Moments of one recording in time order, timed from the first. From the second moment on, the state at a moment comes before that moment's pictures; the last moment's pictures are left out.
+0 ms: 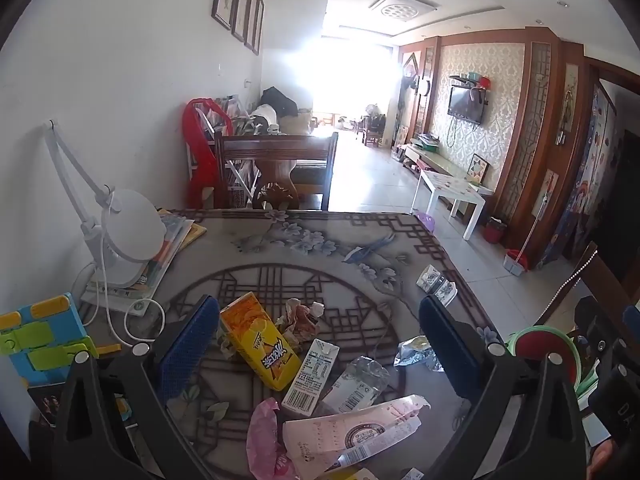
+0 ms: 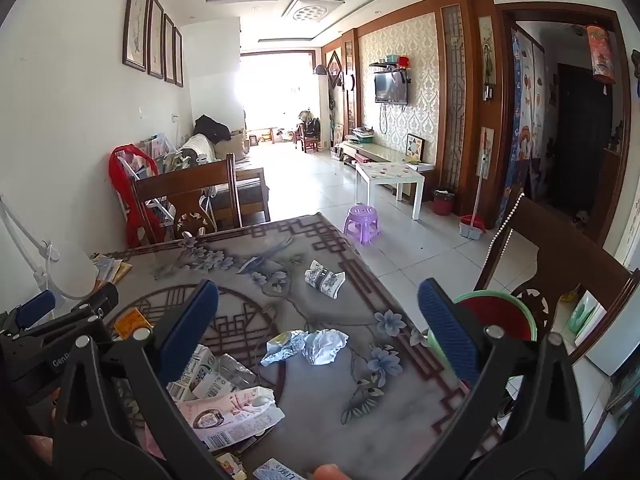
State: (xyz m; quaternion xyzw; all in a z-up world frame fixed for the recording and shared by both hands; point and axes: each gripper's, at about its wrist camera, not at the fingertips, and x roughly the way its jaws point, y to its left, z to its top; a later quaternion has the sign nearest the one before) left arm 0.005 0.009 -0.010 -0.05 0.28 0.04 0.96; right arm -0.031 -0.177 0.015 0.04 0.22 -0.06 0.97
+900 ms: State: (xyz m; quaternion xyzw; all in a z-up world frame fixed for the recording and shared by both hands) left arm 0.004 0.018 -0.011 -0.06 0.28 0.06 0.96; right arm -0.031 -0.176 0.011 0.04 0.22 -0.05 0.97
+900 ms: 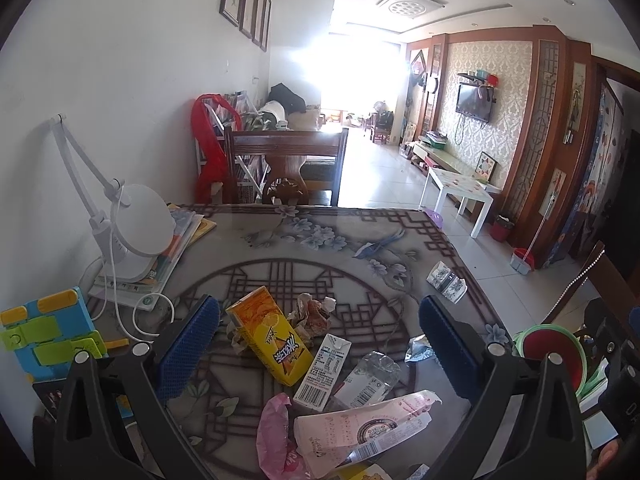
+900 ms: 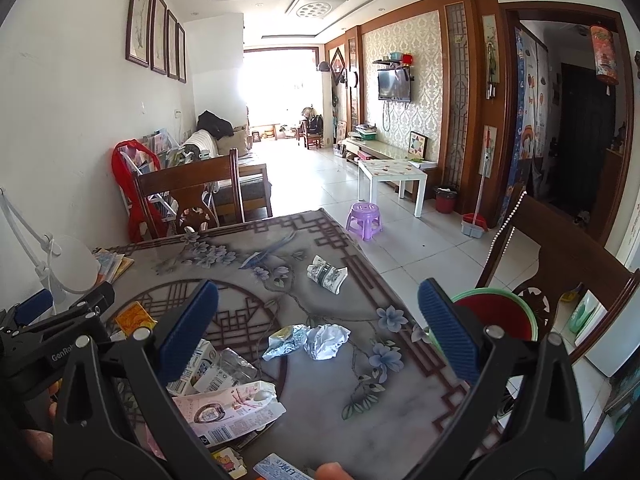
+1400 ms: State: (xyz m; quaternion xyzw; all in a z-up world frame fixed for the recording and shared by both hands) left arm 0.004 0.017 -0.012 -0.05 0.28 0.05 0.96; right arm -0.034 -0.179 0.013 0.05 0.22 -0.05 0.97
